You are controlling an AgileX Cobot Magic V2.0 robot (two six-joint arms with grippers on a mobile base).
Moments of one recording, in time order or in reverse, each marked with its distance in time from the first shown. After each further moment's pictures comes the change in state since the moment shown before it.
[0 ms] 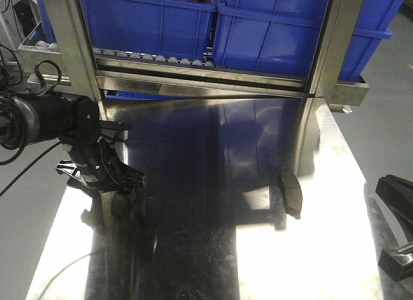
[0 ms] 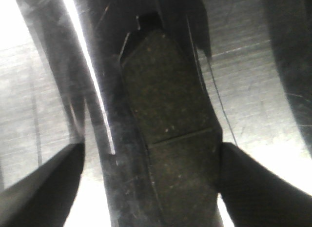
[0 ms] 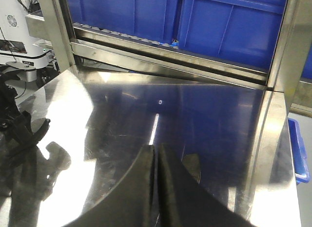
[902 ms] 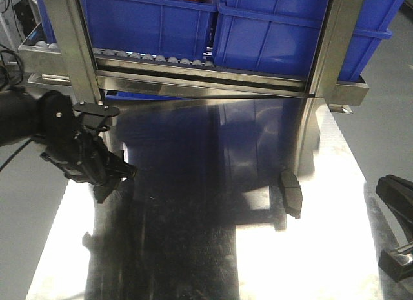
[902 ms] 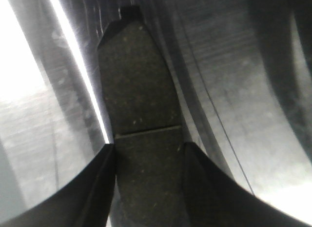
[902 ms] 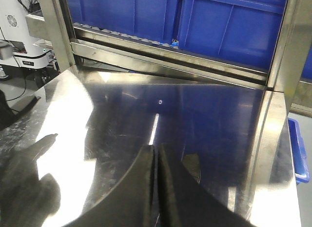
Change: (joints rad) left arm 0.000 -0.223 0.160 0.008 -0.138 0.064; right arm 0.000 0.000 0.000 0.000 0.000 0.000
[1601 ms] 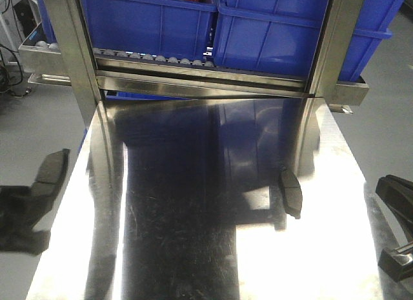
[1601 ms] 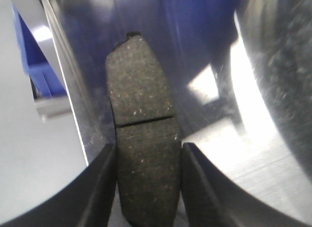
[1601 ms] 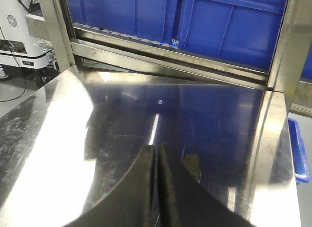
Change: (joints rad) left arm 0.000 -0.950 0.659 -0.004 -0.310 0.071; right arm 0.000 0.000 0.000 0.000 0.000 0.000
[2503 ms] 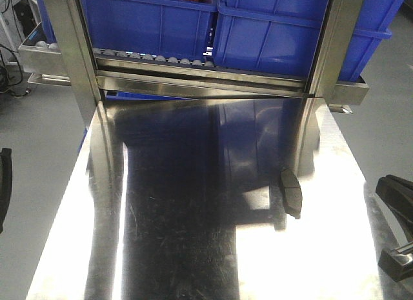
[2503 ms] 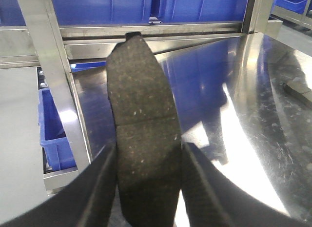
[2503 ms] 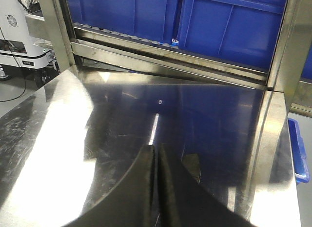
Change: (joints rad) left arm 0.000 -0.472 0.186 0.000 -0.058 0.000; right arm 0.000 0.000 0.000 0.000 0.000 0.000
